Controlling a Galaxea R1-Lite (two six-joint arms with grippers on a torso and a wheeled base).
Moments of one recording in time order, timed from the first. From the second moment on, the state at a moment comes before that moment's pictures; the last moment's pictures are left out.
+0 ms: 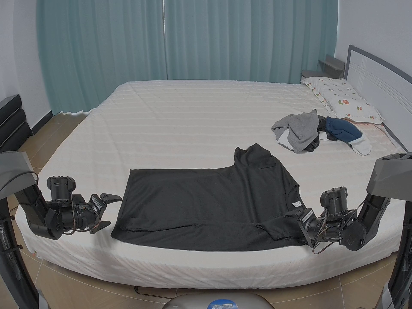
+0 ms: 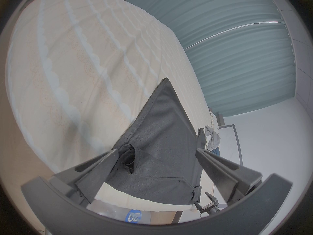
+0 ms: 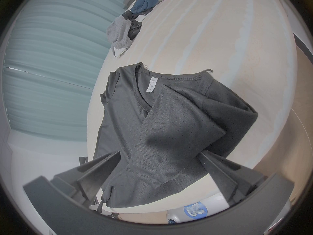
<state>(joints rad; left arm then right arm) 0.11 2.14 -0.56 -0.91 -0.49 -0.90 0.26 2.20 -0.51 -0.96 0.07 1.17</state>
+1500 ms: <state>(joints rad) 0.11 2.14 -0.56 -0.91 -0.49 -0.90 0.29 2.05 -0.34 -0.95 0.05 1.11</state>
